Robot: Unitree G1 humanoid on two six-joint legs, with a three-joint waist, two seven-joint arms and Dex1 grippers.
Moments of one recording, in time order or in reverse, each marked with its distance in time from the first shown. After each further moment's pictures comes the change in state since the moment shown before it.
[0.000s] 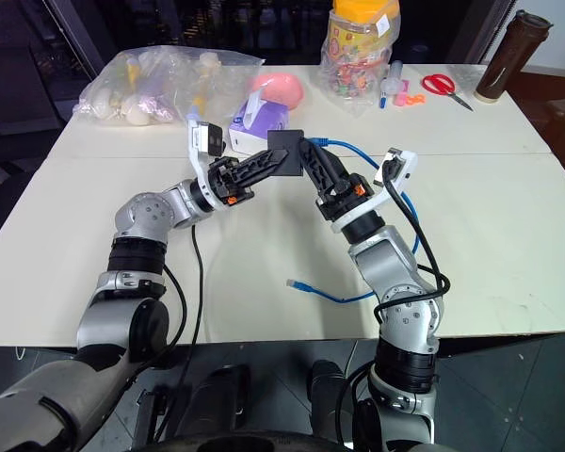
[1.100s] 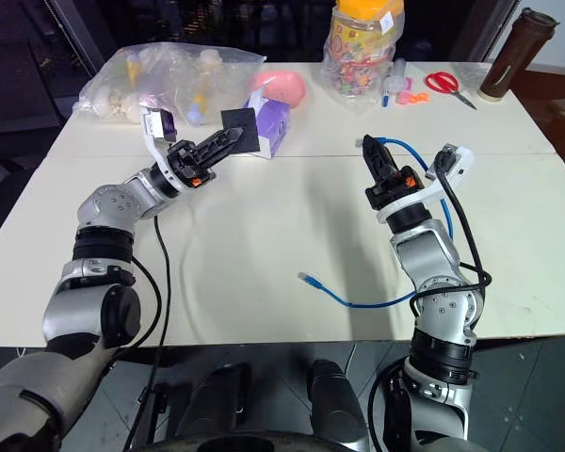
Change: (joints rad) left arm -0.062 0.125 0.041 0.169 0.010 -0.165 0.009; right arm -0.027 -0.176 -0.115 0.118 0.061 -0.086 -0.044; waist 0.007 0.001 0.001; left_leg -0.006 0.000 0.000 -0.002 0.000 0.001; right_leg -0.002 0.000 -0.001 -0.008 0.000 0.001
